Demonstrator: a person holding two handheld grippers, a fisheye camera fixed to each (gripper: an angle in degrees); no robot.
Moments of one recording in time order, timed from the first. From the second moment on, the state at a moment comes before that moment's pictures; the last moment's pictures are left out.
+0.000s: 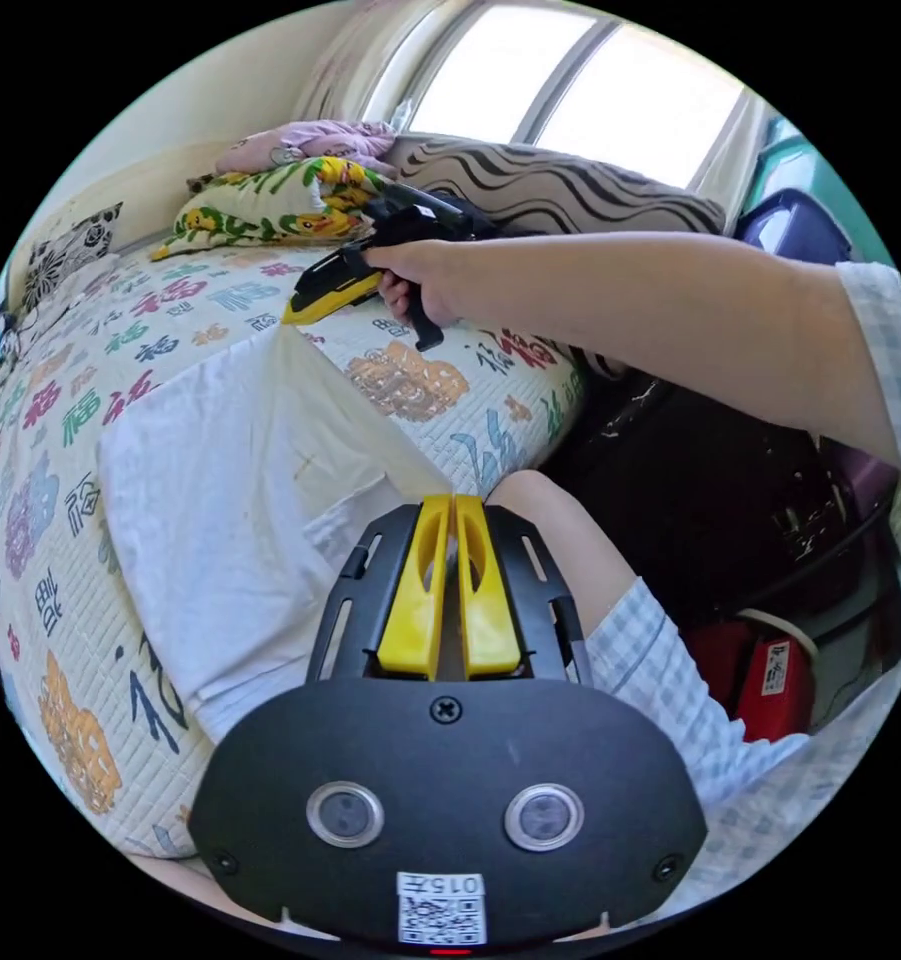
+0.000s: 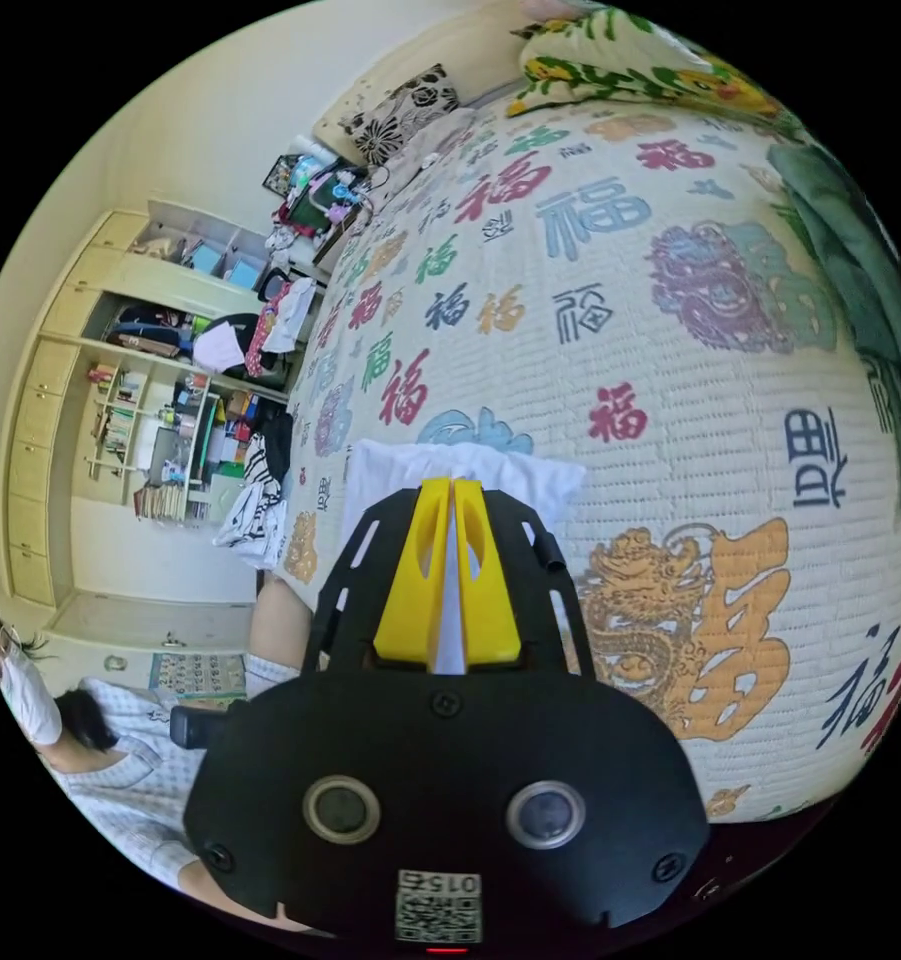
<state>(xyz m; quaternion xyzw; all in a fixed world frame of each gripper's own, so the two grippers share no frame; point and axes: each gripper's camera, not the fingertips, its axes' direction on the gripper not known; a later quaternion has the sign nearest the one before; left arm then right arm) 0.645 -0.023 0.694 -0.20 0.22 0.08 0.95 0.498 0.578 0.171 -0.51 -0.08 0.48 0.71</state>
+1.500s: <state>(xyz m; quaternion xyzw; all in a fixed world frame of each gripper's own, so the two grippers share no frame) 0.152 0.029 1.032 -0.23 0.25 -0.20 0.92 0.553 0.758 -0.006 -0.43 -0.16 0.50 0.73</state>
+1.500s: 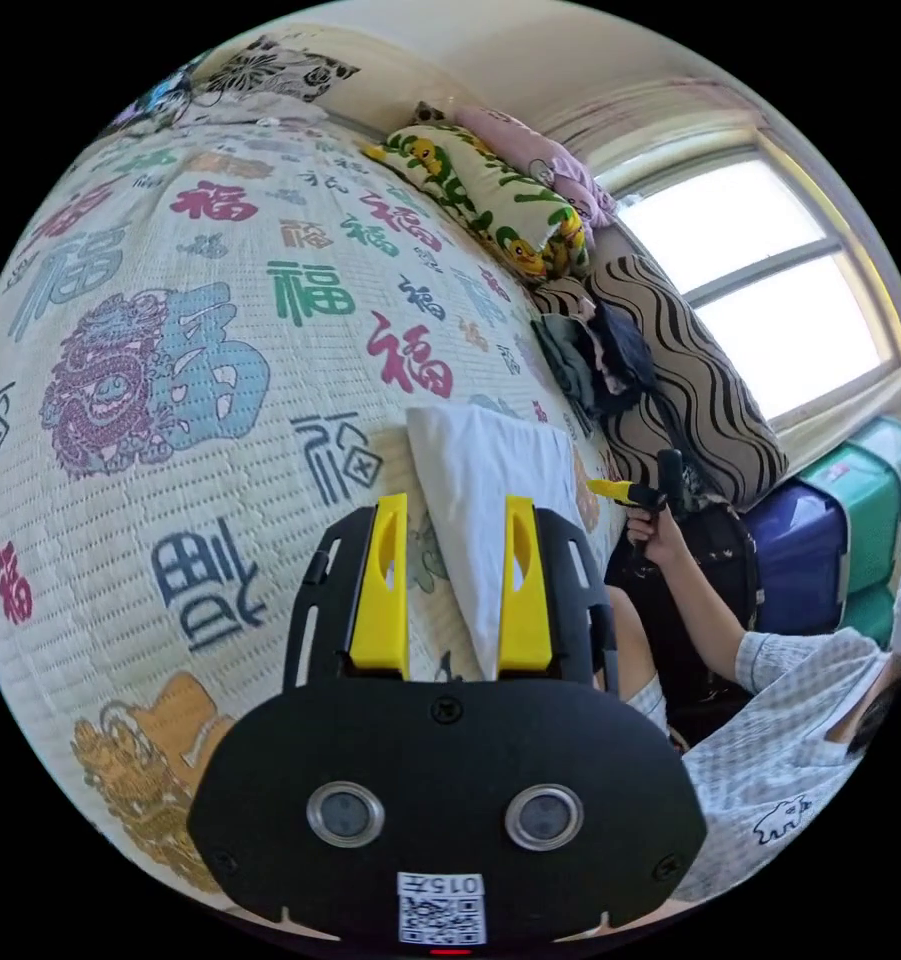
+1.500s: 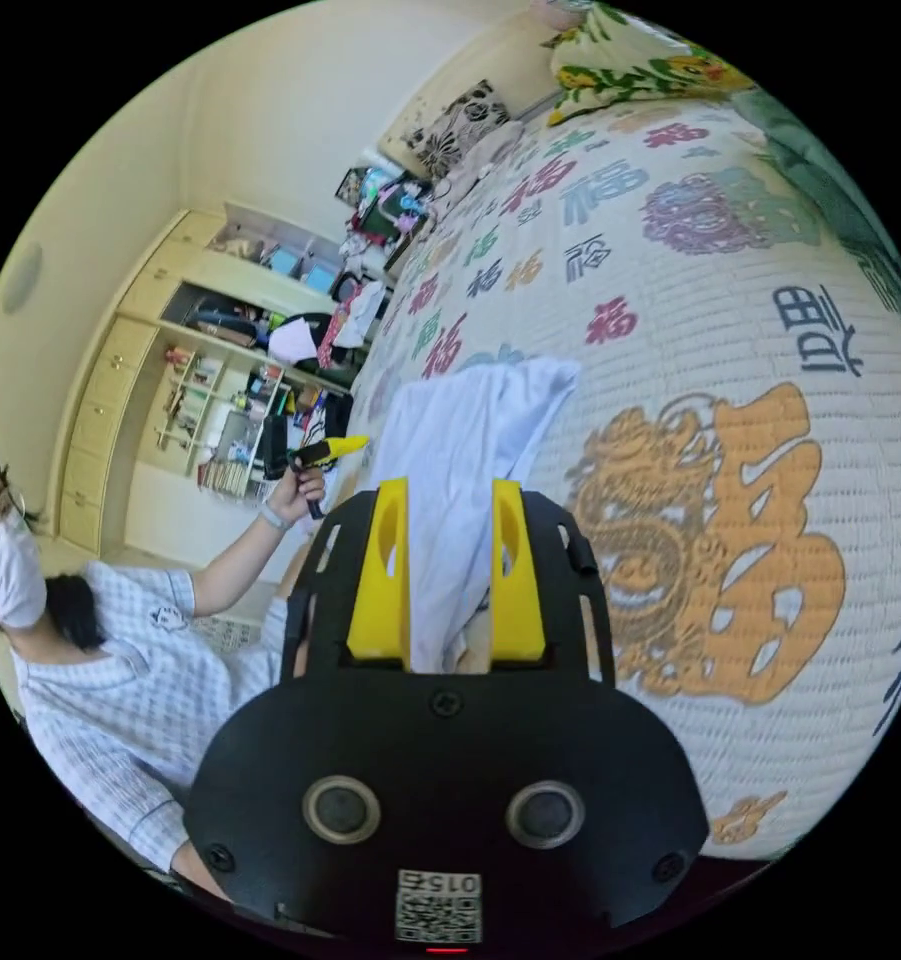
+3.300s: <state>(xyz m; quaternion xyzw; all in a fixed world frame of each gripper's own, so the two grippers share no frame) 0.040 0.087 0.871 -0.15 0.47 -0.09 0.86 0.374 0.702 -0.100 -0.43 -0.31 0.40 0.75</state>
